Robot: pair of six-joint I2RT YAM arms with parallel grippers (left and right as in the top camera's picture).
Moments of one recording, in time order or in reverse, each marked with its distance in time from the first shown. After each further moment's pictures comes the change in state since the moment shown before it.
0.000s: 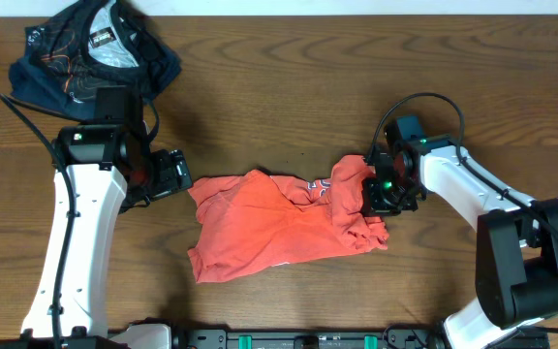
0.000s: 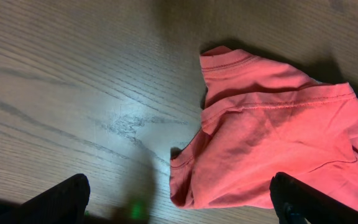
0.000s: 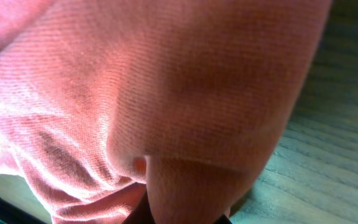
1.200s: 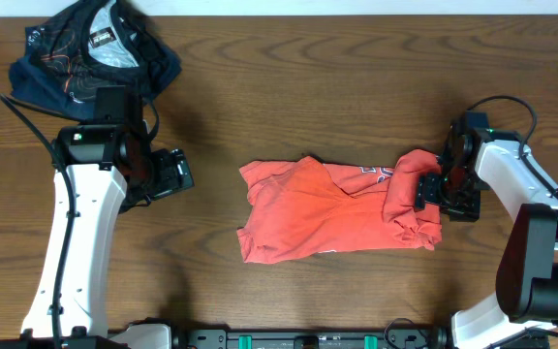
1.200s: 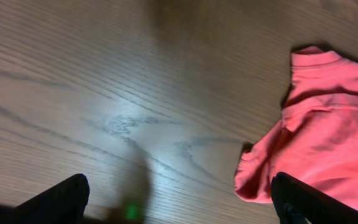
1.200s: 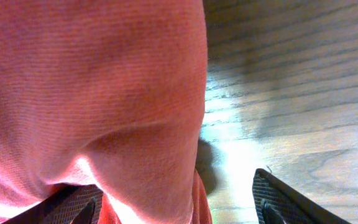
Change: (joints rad) left arm 0.000 0.000 0.000 0.006 0.027 0.000; right arm -0.307 -0.012 0.037 -0.149 0.293 0.058
